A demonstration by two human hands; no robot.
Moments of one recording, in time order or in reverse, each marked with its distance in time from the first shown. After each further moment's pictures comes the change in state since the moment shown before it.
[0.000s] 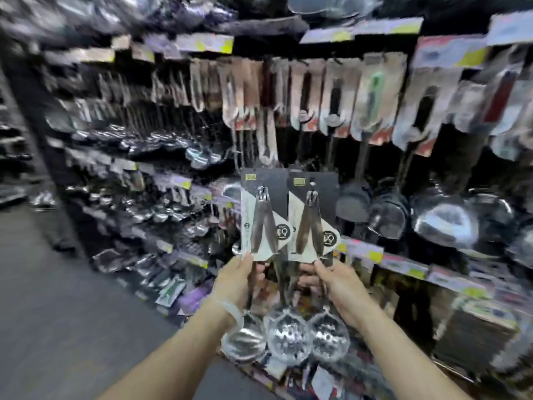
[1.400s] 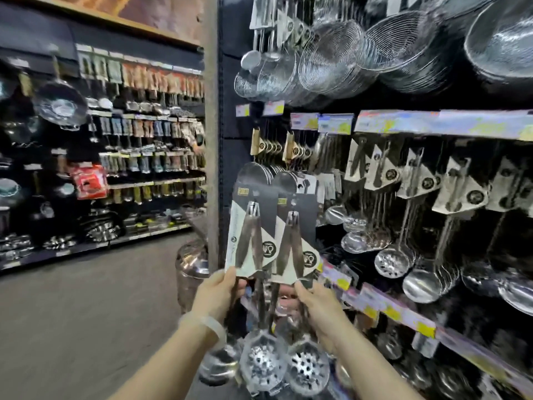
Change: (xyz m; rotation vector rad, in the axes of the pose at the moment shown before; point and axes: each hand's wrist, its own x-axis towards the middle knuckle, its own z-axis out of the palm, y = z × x) left_hand 0.461 0.371 -0.718 -0.103 0.481 0.256; right_hand 0.478 -0.085 0.852 0.037 -0.466 -0.046
